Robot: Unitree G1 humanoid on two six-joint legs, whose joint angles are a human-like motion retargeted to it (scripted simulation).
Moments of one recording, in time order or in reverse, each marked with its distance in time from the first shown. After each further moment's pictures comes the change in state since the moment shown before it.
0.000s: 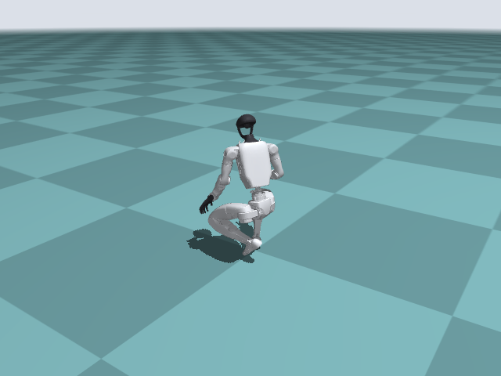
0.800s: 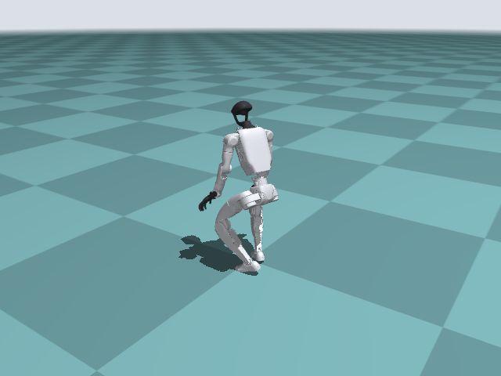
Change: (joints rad) left arm 0.026 -0.020 -0.084 0.353 -0.012 -0.132 0.427; right arm -0.186 0.182 -0.080 1.092 0.399 -0.511 -0.331; waist 0.191 -0.087 -0.146; left_leg 0.276 0.044 -0.027 -0.915 0.130 0.098; right_leg 0.336 0.254 -0.101 -0.600 0.041 0.063
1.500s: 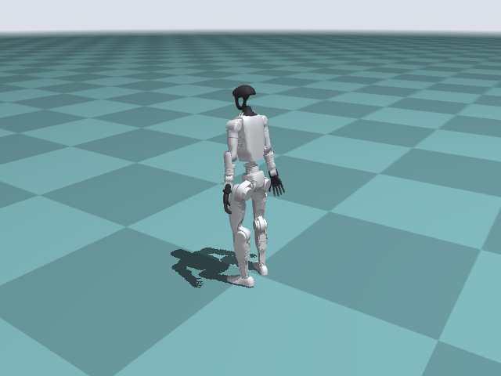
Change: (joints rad) left arm 0.412 -0.045 0.067 0.239 0.007 -0.110 -0.507; right arm 0.544 -0.026 -0.095 0.336 0.057 0.024 0.362; waist 0.204 0.044 -0.107; left_leg 0.898 -0.041 -0.095 -1.443 0.399 0.163; right_leg 1.049 0.334 -0.315 -1.453 0.456 0.191
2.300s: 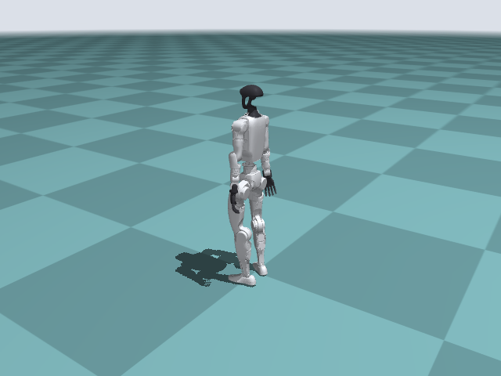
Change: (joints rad) left arm 0.065 -0.092 -0.018 0.077 0.014 0.028 -0.026; right arm 0.036 0.060 -0.040 0.009 0.000 0.029 0.065; waist 0.035 -0.014 -0.085; left_leg 0.150 -0.036 -0.038 -0.067 0.010 0.040; right_leg 0.162 0.016 -0.080 -0.036 0.035 -0.002
